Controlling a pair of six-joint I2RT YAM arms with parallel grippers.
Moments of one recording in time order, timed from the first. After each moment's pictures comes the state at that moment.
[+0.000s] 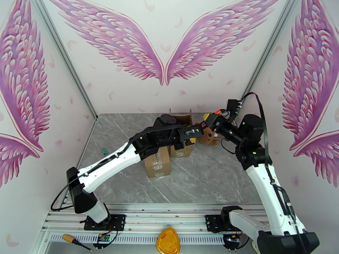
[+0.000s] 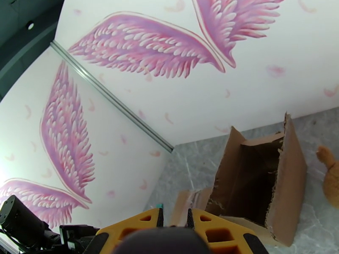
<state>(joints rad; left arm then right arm) -0.94 1.67 1.72 -0.42 0.14 0.59 0.07 1.07 1.18 -0.19 -0.57 0.68</state>
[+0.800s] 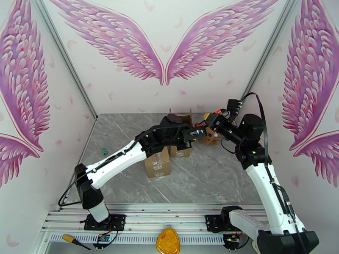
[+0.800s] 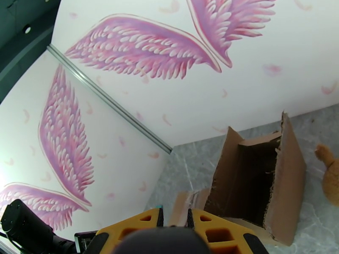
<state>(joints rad) -0.96 1.74 1.79 -0.51 0.14 0.61 0.07 1.08 1.19 -0.19 -0.54 0.71</state>
